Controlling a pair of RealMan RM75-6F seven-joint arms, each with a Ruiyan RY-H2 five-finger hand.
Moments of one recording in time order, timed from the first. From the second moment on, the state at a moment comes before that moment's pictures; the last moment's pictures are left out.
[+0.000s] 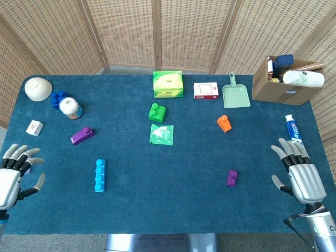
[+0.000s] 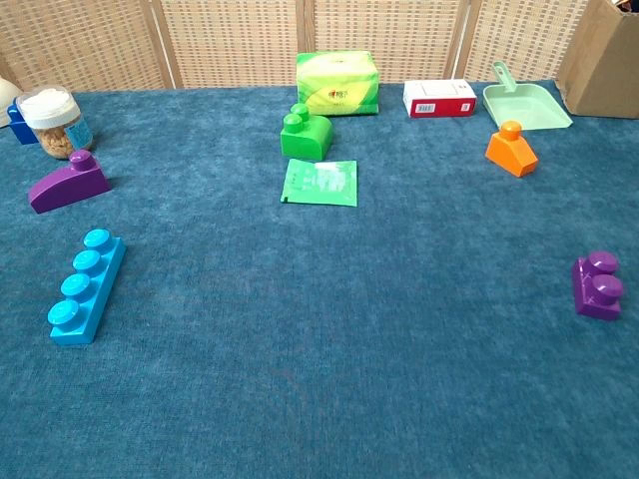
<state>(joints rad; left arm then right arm) -0.08 -1.16 -0.02 -1.57 1.63 1.59 -0.06 0.17 -1.07 0.07 -1.67 -1.57 1.44 0.01</state>
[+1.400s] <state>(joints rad) -0.31 -1.02 0.07 -1.38 1.90 1.38 -0.23 0.17 -1.07 0.07 -1.68 -1.57 1.44 0.00</state>
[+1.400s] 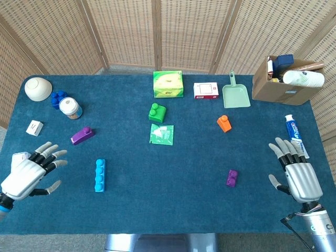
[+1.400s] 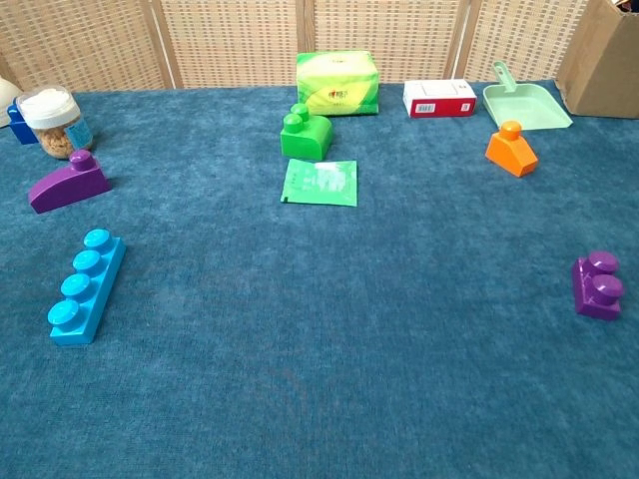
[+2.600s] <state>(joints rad) -0.59 -1.25 0.18 -1.06 2.11 1.29 -0.21 0.14 -1.03 0.09 -1.79 -1.53 1.49 -0.13</state>
